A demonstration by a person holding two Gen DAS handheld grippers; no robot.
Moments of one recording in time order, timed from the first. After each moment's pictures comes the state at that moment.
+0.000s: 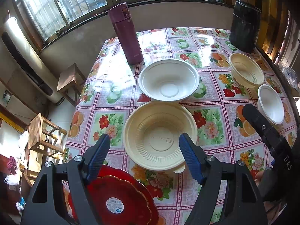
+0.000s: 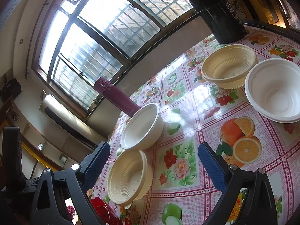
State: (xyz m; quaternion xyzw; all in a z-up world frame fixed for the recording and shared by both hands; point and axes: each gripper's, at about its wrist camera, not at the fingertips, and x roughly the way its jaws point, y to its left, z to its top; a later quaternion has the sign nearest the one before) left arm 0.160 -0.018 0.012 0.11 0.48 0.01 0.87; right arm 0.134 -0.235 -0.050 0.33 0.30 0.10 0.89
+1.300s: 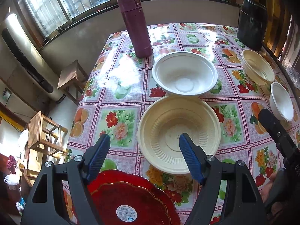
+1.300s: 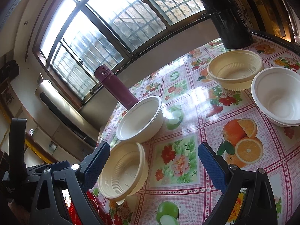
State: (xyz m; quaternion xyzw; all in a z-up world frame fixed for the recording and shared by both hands) left arm 0.172 0.017 -0.012 0.10 0.48 0.01 0.87; right arm 0.138 -0.210 -0.054 0.27 0.31 0.10 0.90
